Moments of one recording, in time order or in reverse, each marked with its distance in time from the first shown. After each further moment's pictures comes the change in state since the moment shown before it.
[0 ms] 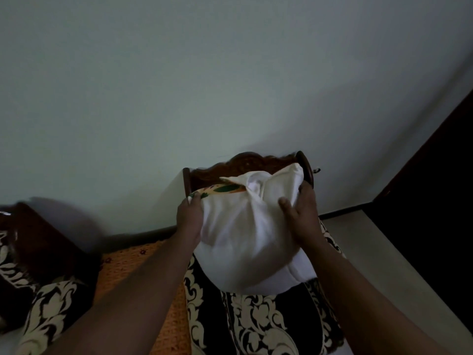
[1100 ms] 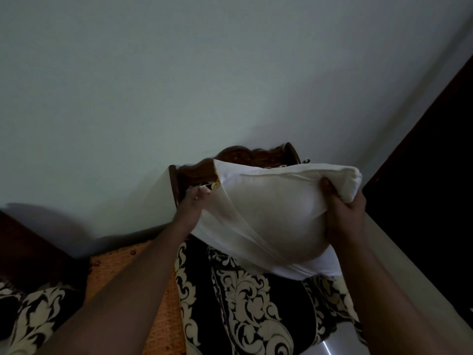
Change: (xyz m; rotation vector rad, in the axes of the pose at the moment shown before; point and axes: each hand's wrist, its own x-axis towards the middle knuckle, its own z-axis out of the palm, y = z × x) left_hand 0.005 0.003 0.013 0.304 -0.346 0.234; right_hand -0.005 -0.010 -0.082 0.410 0.383 0.089
